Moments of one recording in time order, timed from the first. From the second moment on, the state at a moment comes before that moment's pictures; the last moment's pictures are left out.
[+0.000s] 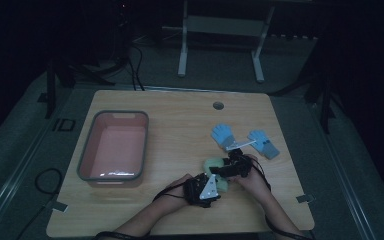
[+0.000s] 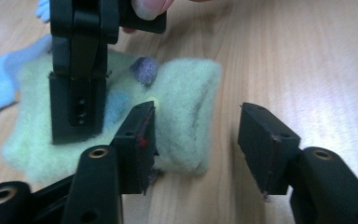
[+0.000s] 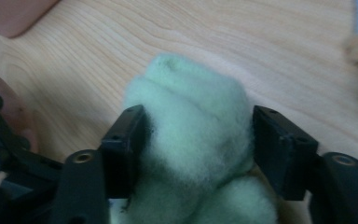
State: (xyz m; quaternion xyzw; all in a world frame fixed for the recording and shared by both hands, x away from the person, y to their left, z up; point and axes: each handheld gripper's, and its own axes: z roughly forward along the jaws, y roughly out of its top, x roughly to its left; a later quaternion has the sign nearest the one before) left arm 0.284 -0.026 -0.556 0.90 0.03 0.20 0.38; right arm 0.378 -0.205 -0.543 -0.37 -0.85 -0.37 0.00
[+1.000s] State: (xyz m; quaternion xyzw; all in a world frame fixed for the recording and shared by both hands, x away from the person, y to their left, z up) left arm 0.300 0.003 -0.504 0.90 0.06 0.21 0.38; right arm 0.377 -0.190 -0.502 -0.37 -0.83 -0.41 0.00
